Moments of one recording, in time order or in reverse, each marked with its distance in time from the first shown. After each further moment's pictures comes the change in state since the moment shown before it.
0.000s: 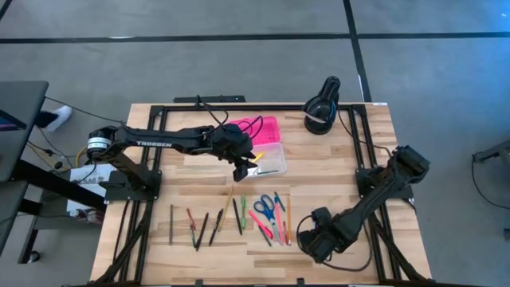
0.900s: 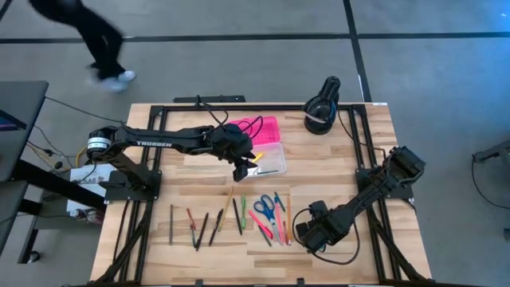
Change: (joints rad) left arm 0.000 0.000 0.000 -0.003 0.005 -0.001; right arm -0.066 0.017 -0.099 0.057 0.053 -0.056
